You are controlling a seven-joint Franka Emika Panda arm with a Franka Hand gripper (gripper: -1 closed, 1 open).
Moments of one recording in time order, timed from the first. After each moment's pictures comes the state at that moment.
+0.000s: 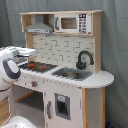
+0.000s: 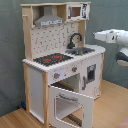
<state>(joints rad) -0.34 -1.35 0.88 -2.71 0.14 3.15 -1.65</state>
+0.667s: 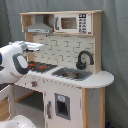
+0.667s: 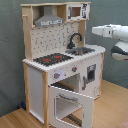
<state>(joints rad) -0.42 -1.19 0.83 -2.66 0.14 3.27 -1.74</state>
